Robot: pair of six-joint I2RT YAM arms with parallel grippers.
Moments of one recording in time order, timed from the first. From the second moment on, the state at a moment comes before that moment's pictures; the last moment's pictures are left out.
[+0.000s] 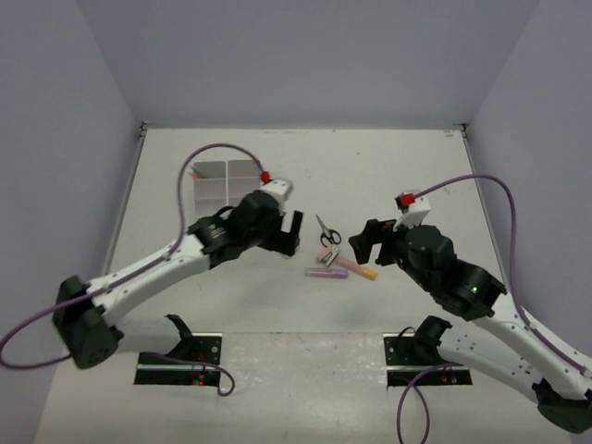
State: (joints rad) left arm -0.81 1.21 1.00 -0.54 -0.18 -0.41; right arm 0.84 0.70 0.84 -0.57 0.35 0.50
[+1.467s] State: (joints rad) left arm -0.77 1.94 1.29 -0.61 -0.04 -0.15; right arm 0.84 0.43 0.82 -0.70 0.19 0.46
